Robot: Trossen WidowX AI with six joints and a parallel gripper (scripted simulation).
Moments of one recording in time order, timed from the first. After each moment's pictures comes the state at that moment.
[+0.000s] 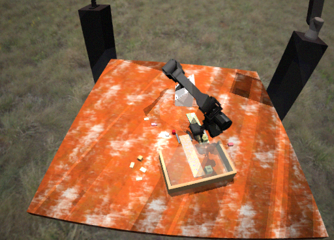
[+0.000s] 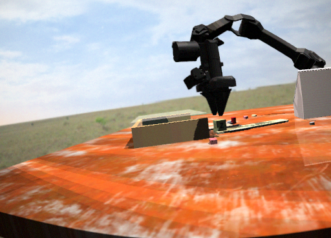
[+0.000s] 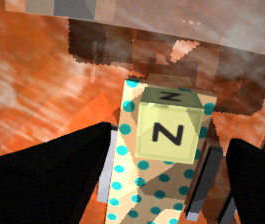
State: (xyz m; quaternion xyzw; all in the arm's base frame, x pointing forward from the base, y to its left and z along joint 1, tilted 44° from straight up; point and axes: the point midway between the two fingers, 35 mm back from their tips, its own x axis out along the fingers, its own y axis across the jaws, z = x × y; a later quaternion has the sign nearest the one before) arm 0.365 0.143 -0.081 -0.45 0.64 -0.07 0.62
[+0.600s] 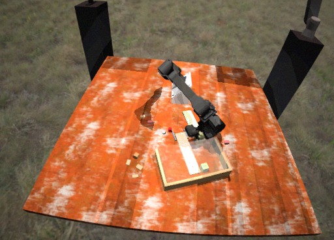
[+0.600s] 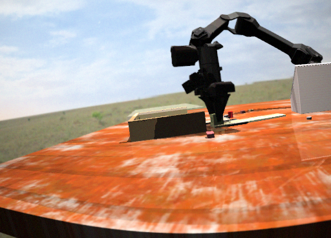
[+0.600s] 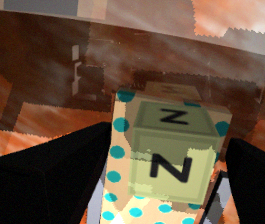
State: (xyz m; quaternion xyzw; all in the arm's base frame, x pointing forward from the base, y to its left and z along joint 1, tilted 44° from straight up) arm 0.370 0.123 -0.102 -0.45 0.64 -0.07 0.62
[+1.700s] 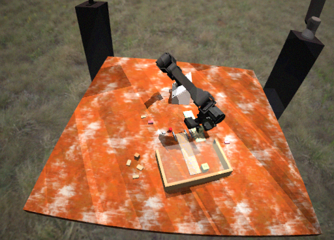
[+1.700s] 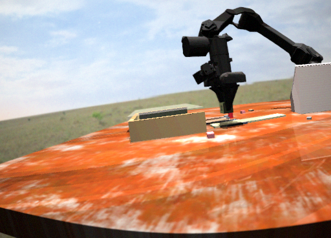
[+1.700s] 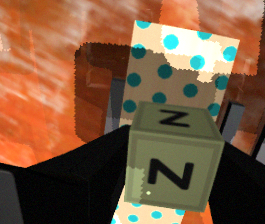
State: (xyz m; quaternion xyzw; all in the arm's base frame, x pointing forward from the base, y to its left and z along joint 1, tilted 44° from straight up) arm 0.335 0.125 -0.081 -0.45 0.64 -0.07 0.62
